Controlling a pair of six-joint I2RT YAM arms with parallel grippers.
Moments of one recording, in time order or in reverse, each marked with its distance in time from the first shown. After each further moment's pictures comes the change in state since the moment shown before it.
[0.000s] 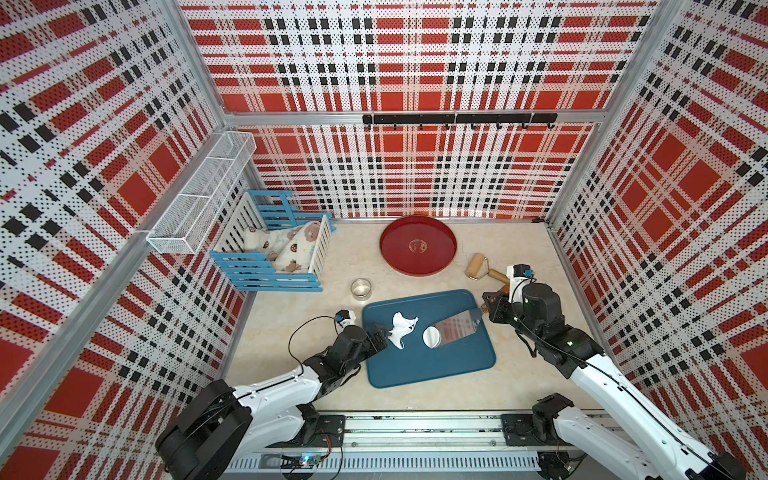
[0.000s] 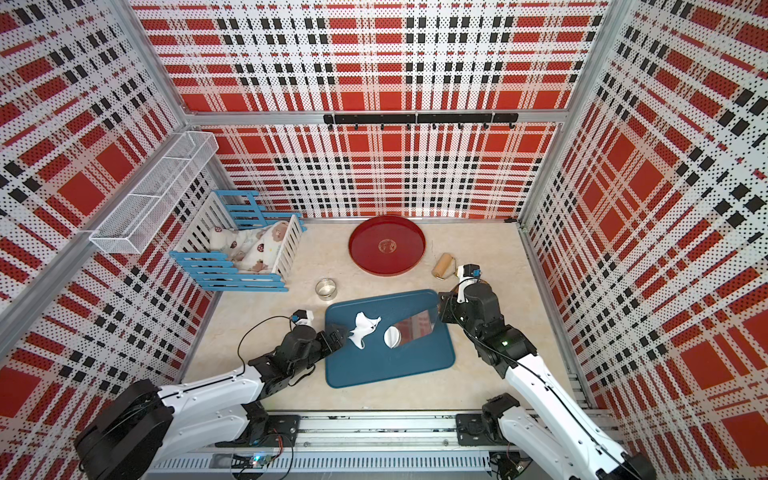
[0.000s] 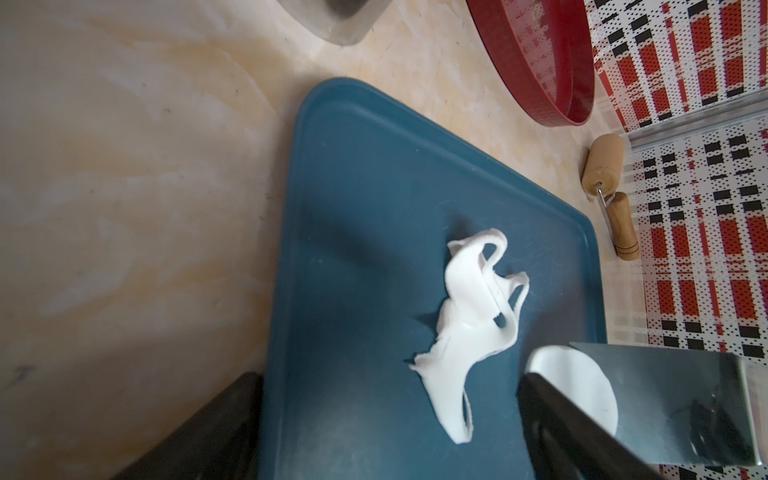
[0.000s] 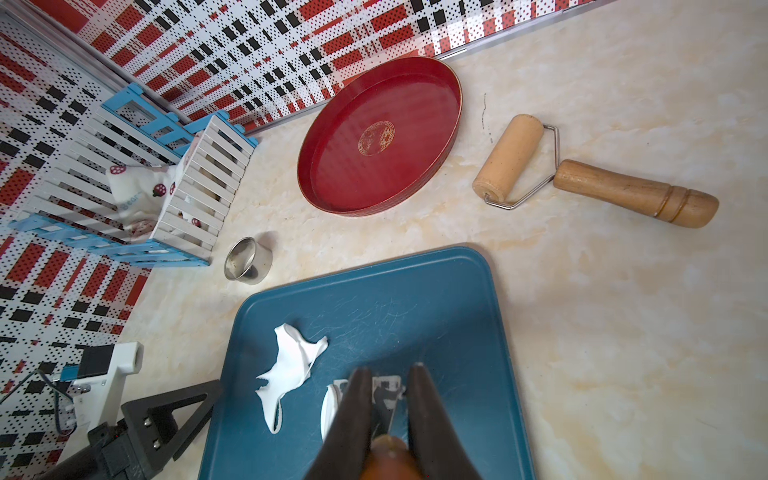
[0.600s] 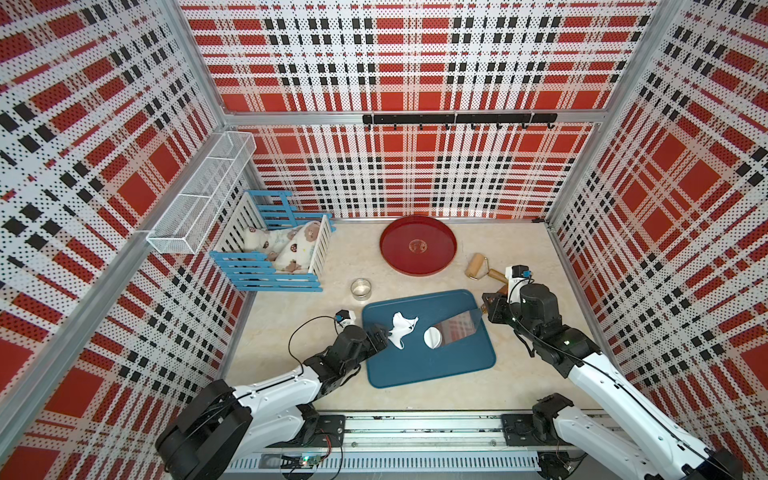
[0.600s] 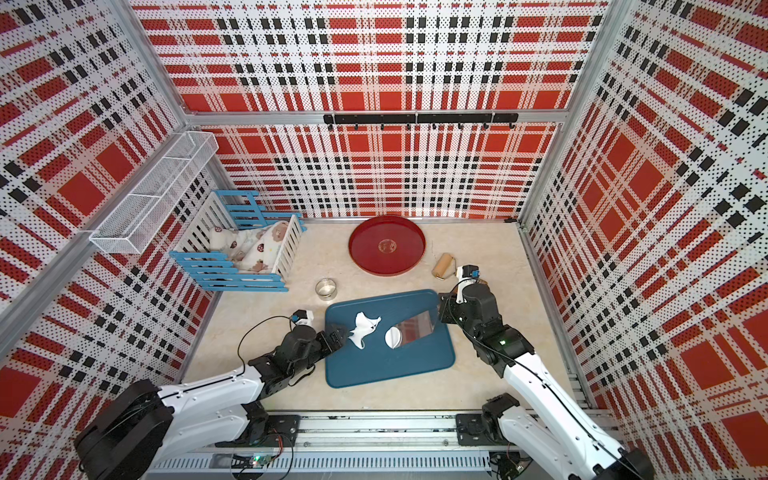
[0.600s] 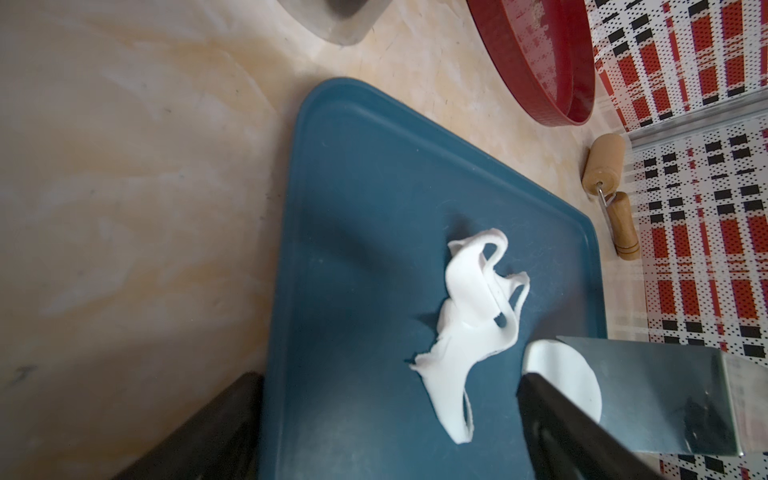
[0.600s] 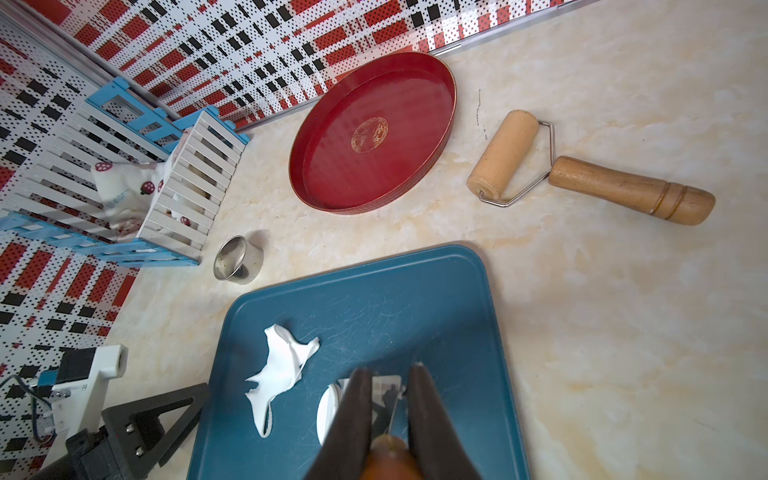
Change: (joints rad) left arm 0.000 0.000 0.000 -0.002 0.000 0.001; right arm 0.001 0.014 -0.017 0.019 0.011 -0.005
